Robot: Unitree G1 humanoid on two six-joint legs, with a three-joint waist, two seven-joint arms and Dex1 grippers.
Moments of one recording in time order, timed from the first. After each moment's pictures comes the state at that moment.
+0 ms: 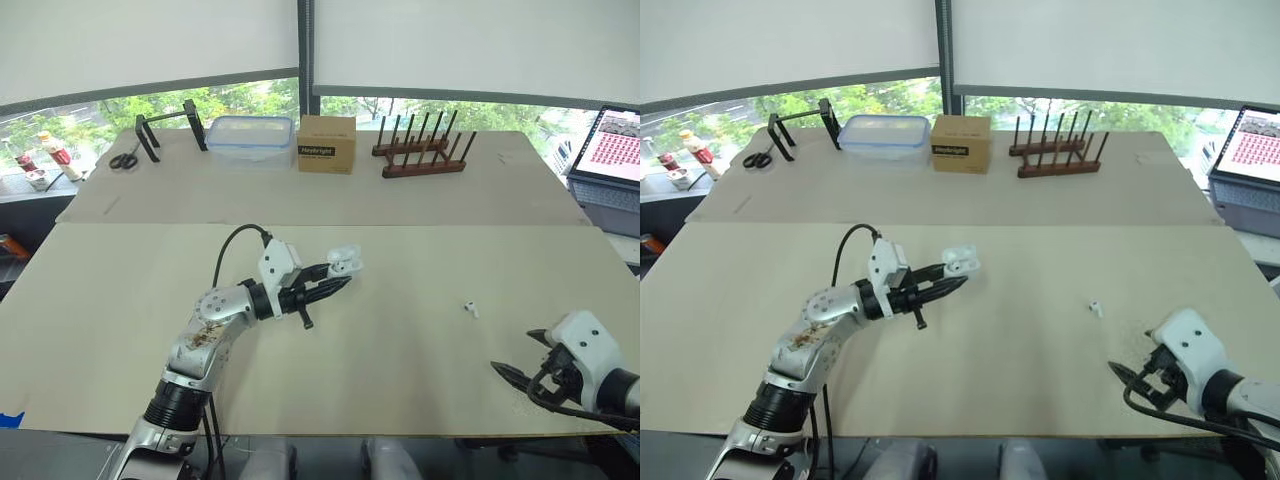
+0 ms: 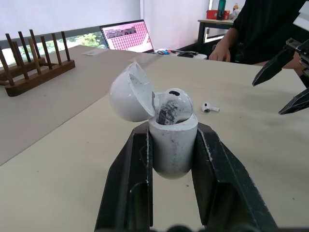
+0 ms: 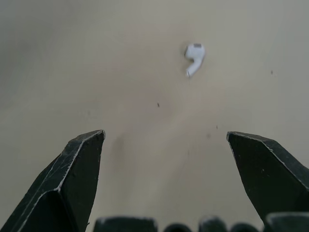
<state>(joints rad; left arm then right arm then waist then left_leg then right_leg) -0.37 0.34 -0.15 -0.12 -0.36 0.24 -0.88 0.47 -0.86 -0.49 -0.53 0.29 0.56 0.74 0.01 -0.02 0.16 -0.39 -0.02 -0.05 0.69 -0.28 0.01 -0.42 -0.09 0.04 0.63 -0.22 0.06</state>
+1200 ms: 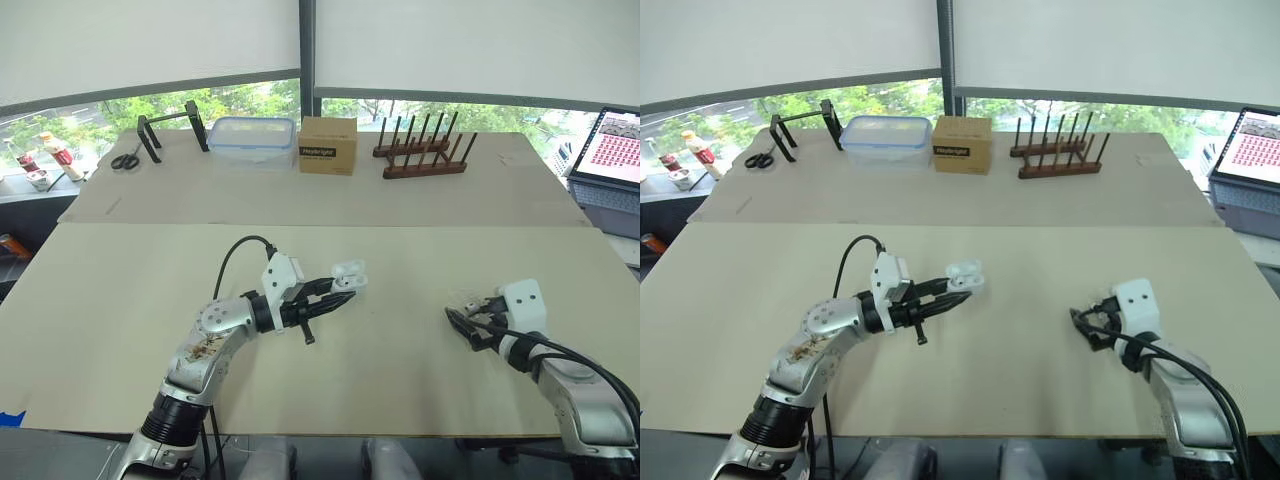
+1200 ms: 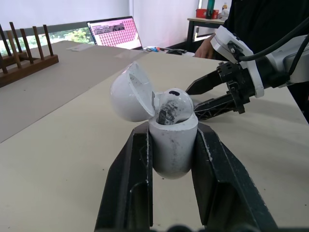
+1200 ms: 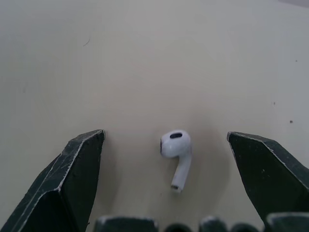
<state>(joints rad) -0.31 0.34 -0.17 -0.18 -0.36 0.27 -0.88 0.01 -0.54 -0.24 -0.27 0.24 0.61 0.43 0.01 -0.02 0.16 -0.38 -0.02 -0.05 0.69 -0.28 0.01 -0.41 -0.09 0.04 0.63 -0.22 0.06</state>
